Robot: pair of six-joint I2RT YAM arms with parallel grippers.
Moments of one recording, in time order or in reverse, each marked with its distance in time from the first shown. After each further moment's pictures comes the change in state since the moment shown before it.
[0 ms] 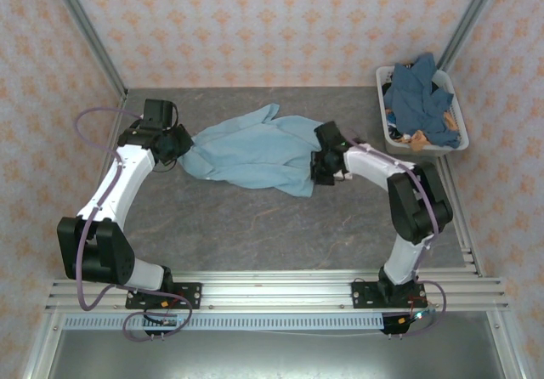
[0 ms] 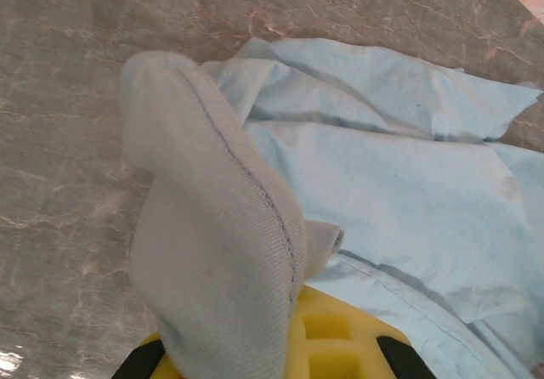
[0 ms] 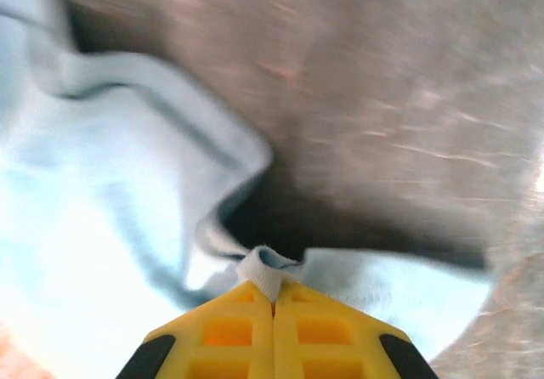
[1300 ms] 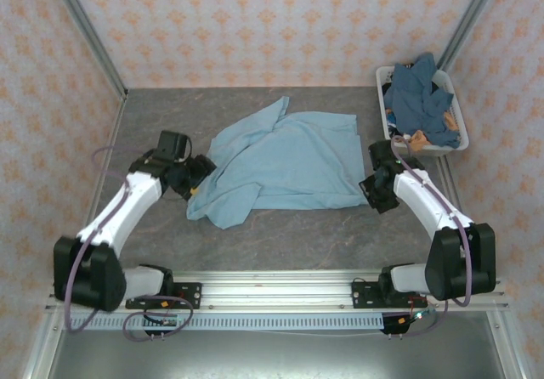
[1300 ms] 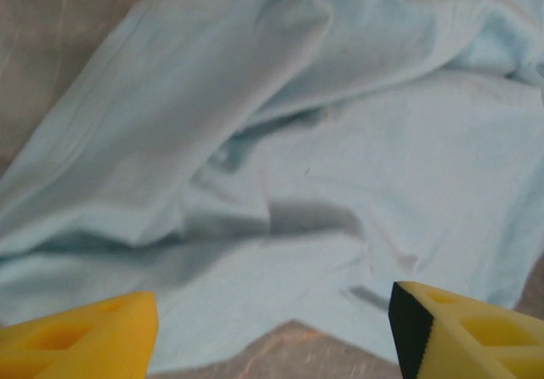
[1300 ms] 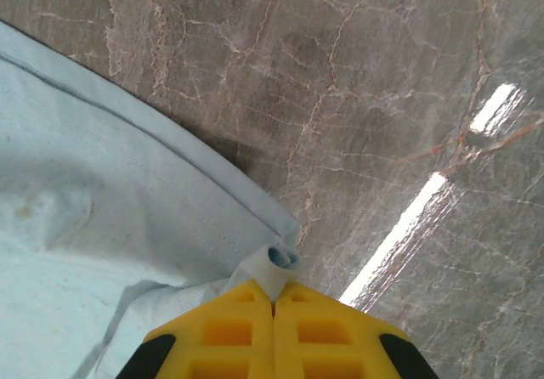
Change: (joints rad) left arm -0.107 -0.105 -0.258 0.032 0.148 -0.289; right arm -0.261 -0.449 -0.299 -0.381 0.196 -0.674
